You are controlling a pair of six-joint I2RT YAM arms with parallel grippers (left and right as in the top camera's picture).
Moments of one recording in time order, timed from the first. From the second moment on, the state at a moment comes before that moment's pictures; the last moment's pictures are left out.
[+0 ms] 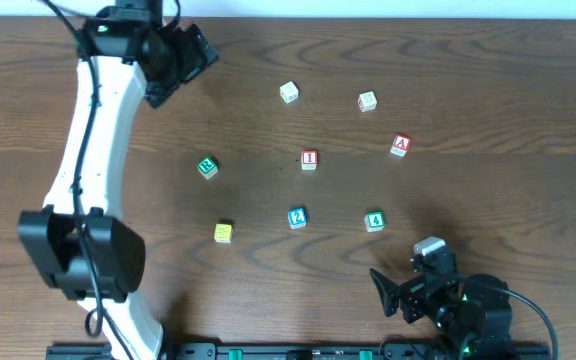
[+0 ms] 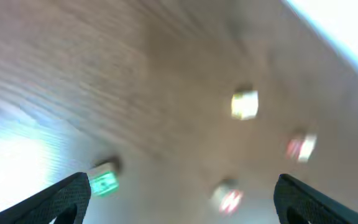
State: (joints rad) left arm -0.08 1.93 1.96 -1.14 0.20 -0.52; right arm 0.11 0.01 0.19 -0.80 -0.39 -0.05
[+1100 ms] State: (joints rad) left arm -0.34 1.92 1.63 -1.18 0.21 0.09; right arm 0.11 0.01 0.19 -0.29 -0.32 -0.02
